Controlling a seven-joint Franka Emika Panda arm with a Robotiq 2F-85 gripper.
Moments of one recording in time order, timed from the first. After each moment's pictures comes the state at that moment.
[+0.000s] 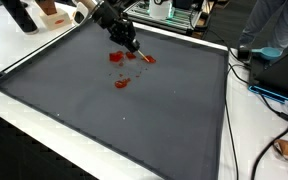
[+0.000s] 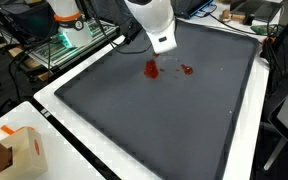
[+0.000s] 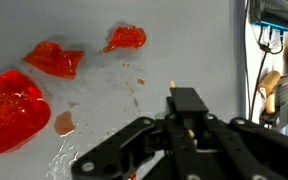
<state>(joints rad) -0.11 0.36 0.02 -2.05 0.80 2.02 -0.55</state>
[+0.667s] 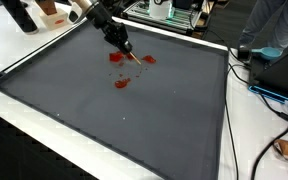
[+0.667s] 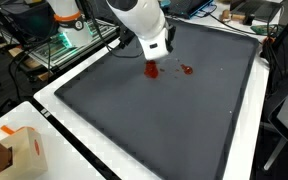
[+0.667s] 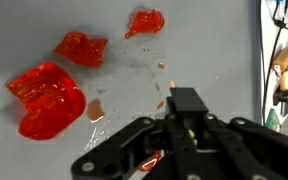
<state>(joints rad) -0.14 0.36 0.01 -2.09 0.84 2.10 -0.55</state>
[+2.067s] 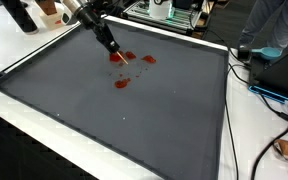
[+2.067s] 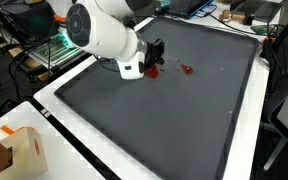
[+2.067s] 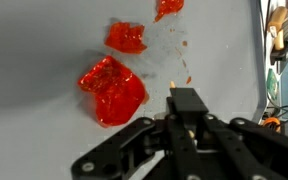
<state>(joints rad) -0.24 0.41 -0.04 -2.11 0.97 2.08 -0.63</state>
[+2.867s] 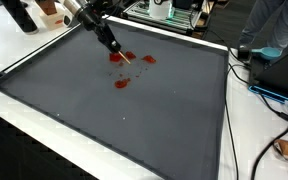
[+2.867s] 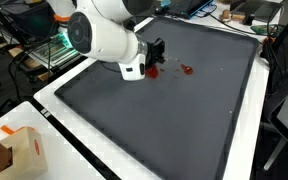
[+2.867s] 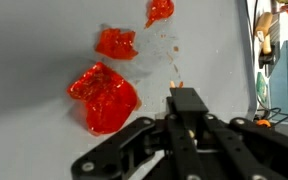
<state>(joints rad) -0.24 0.43 -0.04 -2.09 0.99 2.02 -0.64</state>
